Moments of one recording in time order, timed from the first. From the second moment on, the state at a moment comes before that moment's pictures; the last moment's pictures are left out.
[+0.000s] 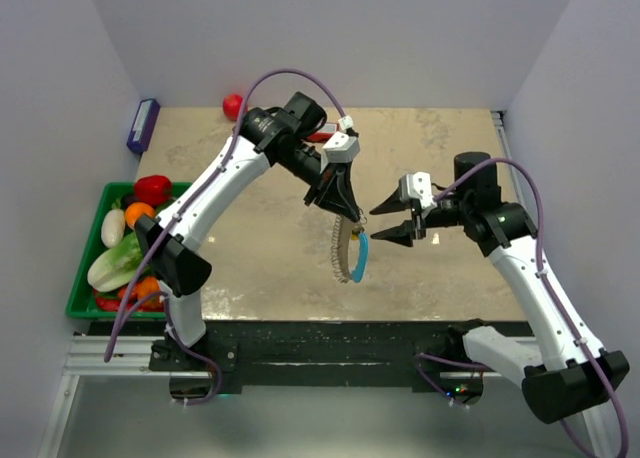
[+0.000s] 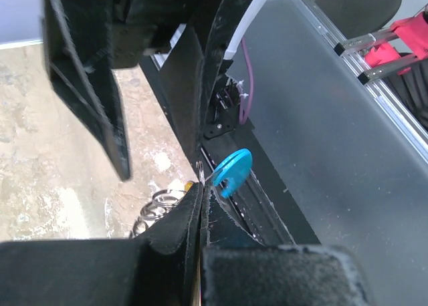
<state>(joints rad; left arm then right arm) -0.66 1.87 2.07 -1.31 1.31 0.85 0.27 1.04 1.12 -0.71 -1.16 -0.79</state>
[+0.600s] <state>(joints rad) -0.66 1.87 2.10 -1.32 1.31 0.85 0.41 1.03 1.05 -0.47 -1.07 -0.52</state>
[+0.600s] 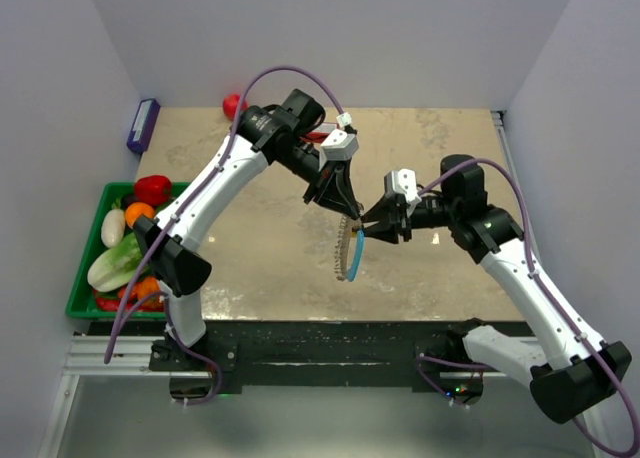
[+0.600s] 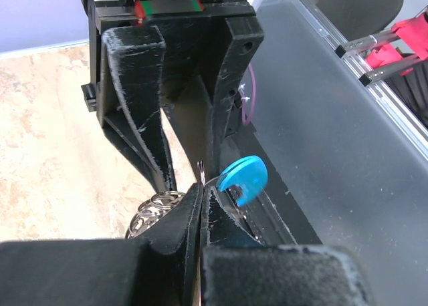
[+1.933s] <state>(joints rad) -0.65 1.83 2.06 -1.31 1.31 0.90 0.42 0.97 1.22 -0.67 -0.82 -0.57</state>
